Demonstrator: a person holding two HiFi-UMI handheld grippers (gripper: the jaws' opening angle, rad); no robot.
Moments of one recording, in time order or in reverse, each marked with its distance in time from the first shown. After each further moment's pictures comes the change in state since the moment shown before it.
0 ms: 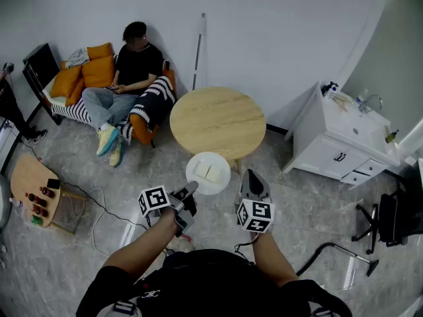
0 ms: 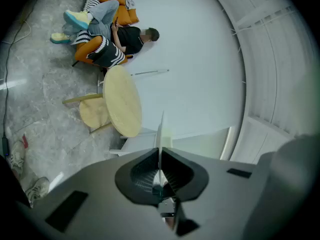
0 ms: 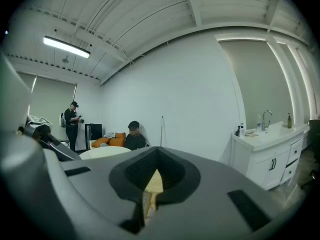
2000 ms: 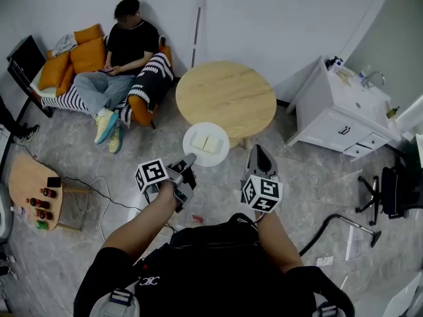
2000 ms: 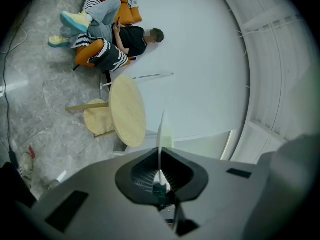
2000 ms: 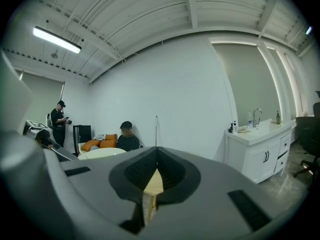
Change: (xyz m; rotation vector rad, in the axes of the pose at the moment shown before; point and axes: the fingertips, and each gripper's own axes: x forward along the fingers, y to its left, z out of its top) left arm -0.029 0.032 0.096 -0.017 0.048 0.013; right arm 0.034 0.060 -0.004 0.041 -0.011 -0.142
